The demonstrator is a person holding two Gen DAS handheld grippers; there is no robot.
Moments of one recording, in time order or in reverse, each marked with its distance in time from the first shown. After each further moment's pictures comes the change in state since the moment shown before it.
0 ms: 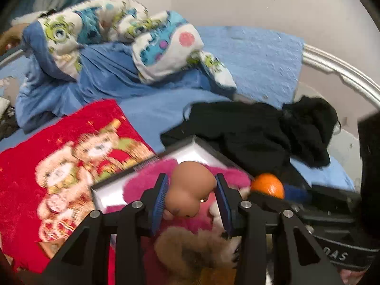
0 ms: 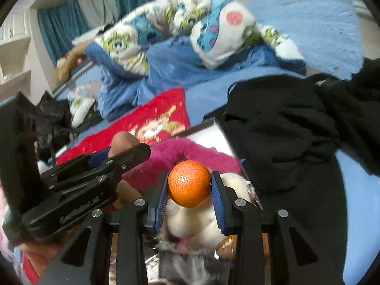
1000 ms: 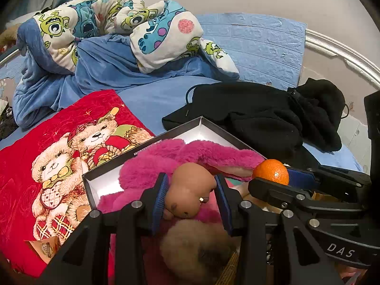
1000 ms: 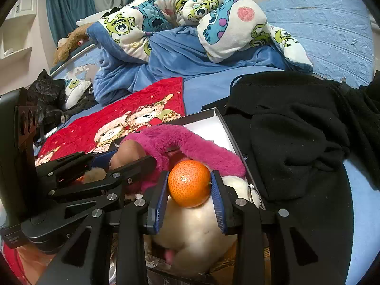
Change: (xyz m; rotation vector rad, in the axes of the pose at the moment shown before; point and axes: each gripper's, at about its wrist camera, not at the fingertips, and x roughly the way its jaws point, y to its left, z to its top) left arm 0.024 0.008 -0.018 0.023 0.025 0.035; right arm 0.028 0.001 -0.010 -0.094 0.013 -0.049
